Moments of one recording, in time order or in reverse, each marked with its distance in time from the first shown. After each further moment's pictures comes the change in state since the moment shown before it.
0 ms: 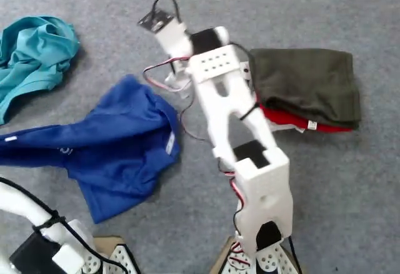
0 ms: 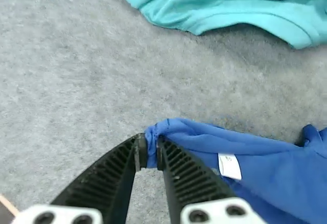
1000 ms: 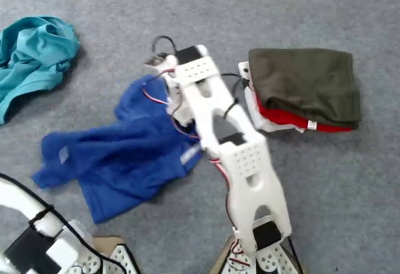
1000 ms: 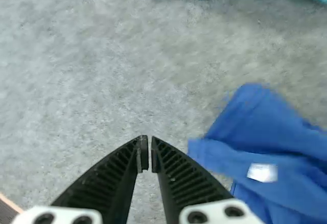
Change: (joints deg) left arm -0.4 2.8 6.6 -1.9 -8.2; right arm 2.1 14.4 3.9 9.6 -1.3
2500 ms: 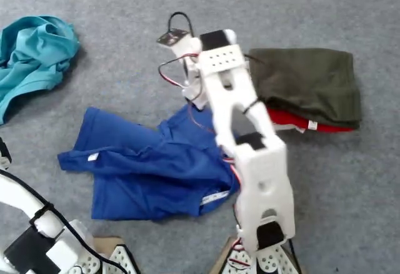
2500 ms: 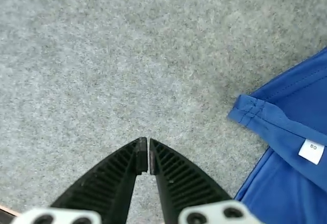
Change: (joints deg) left arm 2.5 0.0 6.9 0.9 -8.5; right arm 3.3 -1.1 -13.1 -0.4 7.6
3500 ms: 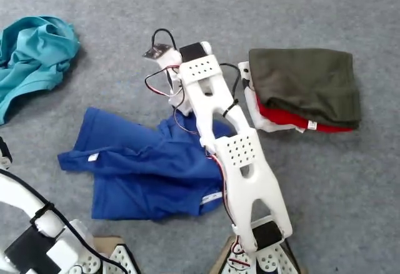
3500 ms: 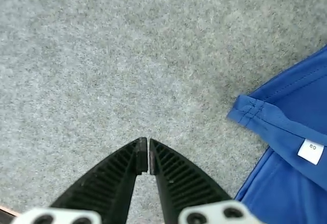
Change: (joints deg) left arm 0.0 0.0 0.0 0.0 -0.4; right arm -2.8 17.4 -17.1 0.7 -2.1
